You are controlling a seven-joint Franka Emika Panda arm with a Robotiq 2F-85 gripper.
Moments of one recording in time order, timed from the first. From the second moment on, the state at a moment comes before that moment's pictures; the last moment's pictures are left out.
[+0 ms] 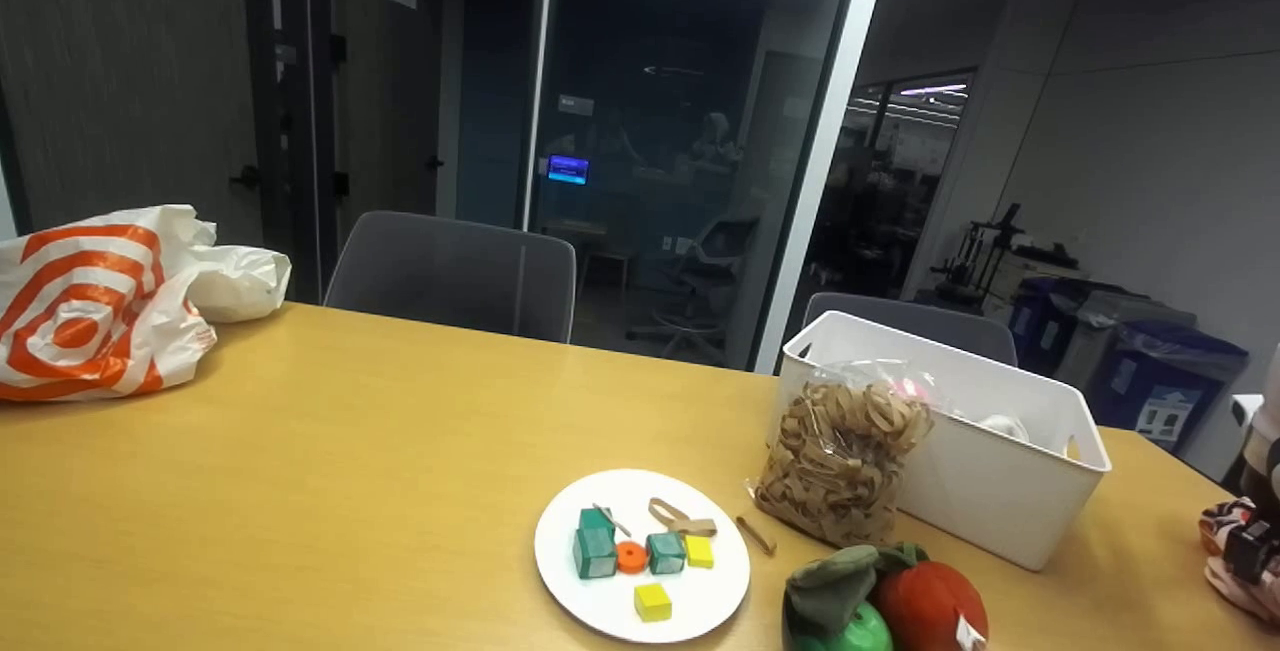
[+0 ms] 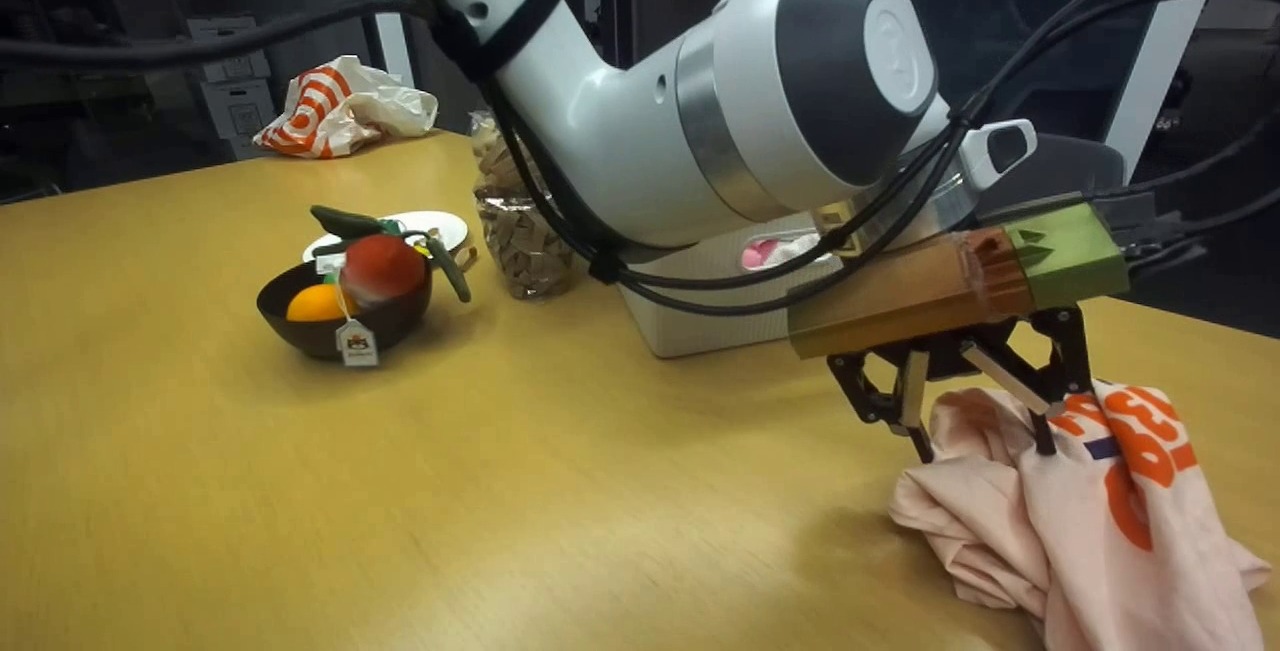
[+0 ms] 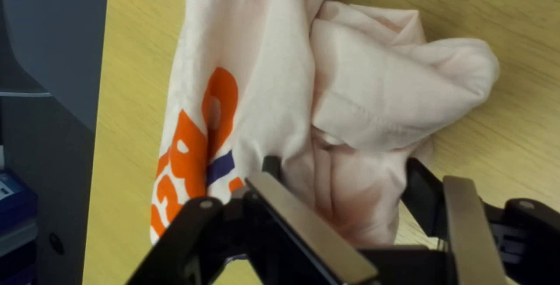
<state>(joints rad) 0.11 0.30 -0.66 -2.23 -0.56 2.79 -0.27</state>
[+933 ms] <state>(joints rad) -0.20 0.24 -0.33 -2.22 -0.41 2.70 -0.32</state>
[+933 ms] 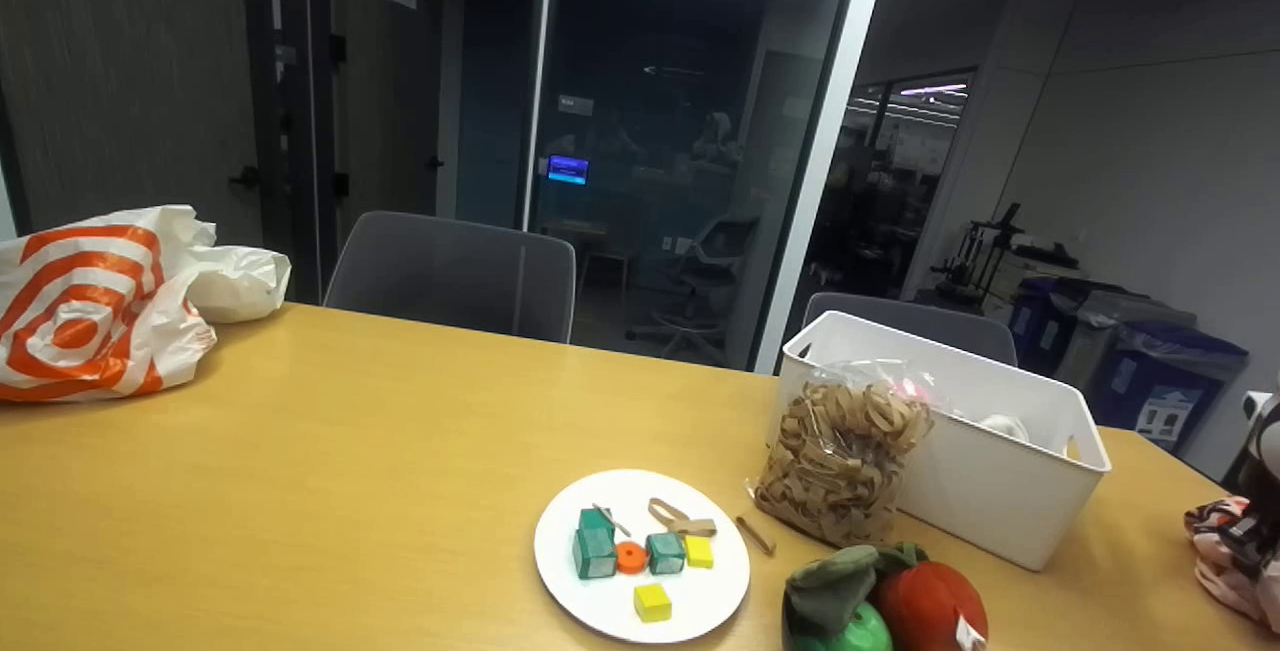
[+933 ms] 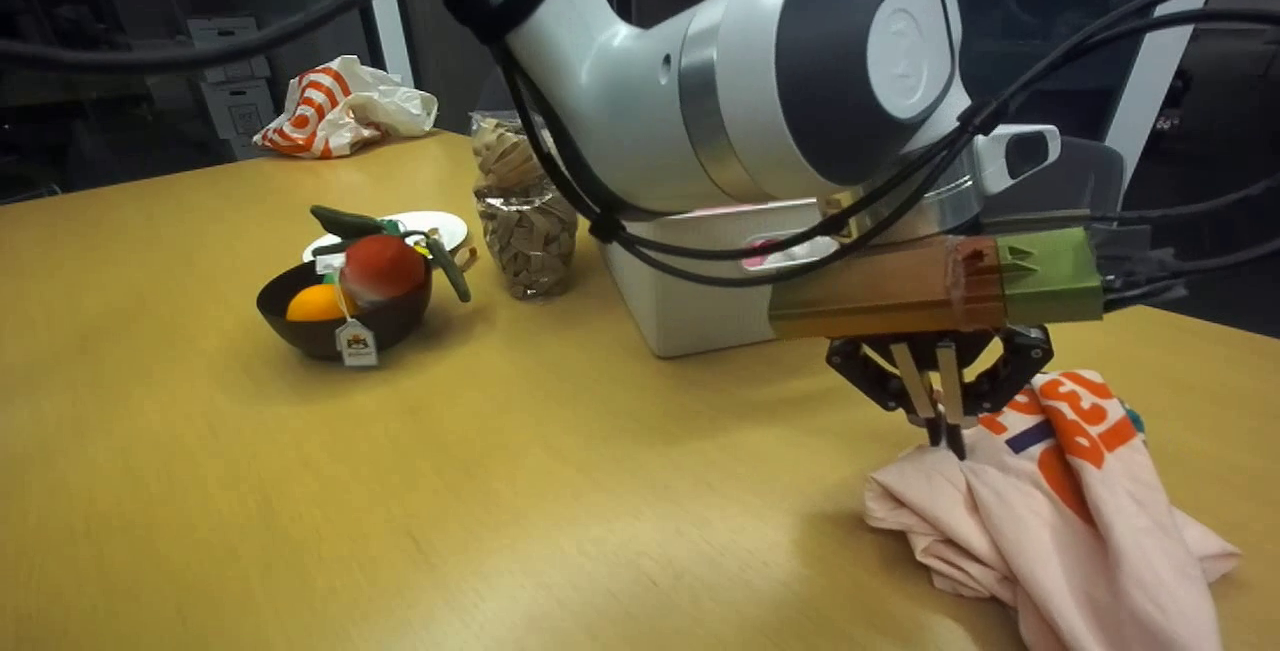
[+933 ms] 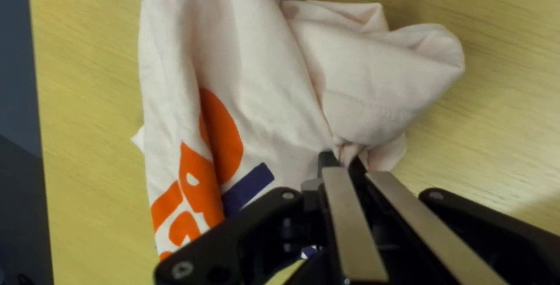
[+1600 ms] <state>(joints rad) -0.33 0.03 -0.15 -2.22 0.14 2.11 -0.74</state>
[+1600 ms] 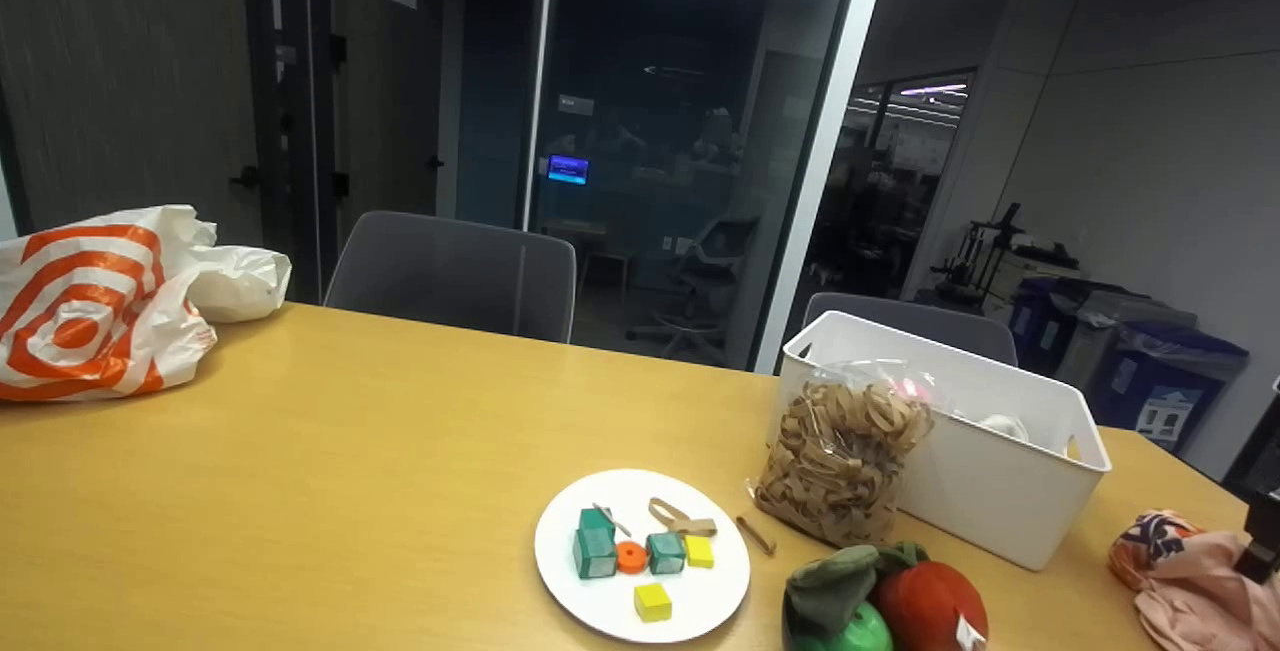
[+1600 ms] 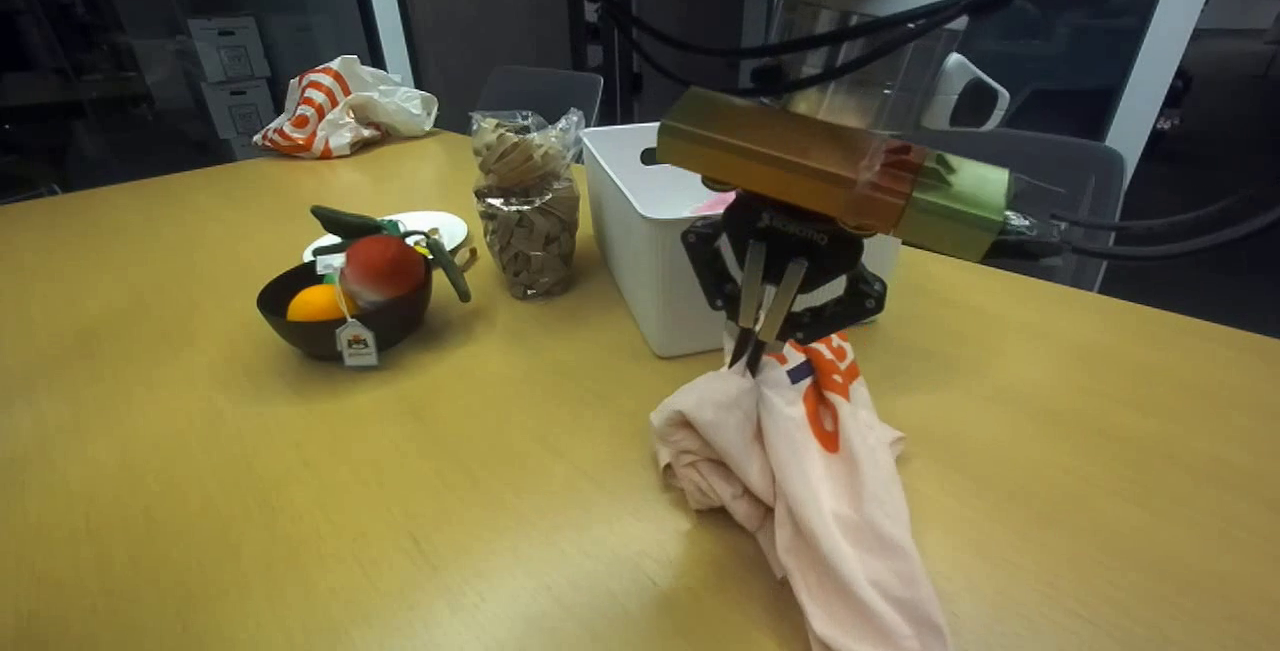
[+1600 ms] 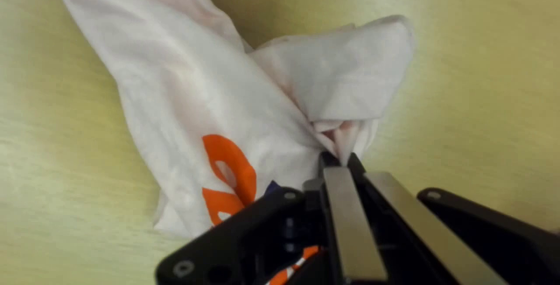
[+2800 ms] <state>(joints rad) -0.15 -0.54 -0.31 -2.26 0.27 1.63 -0.91</state>
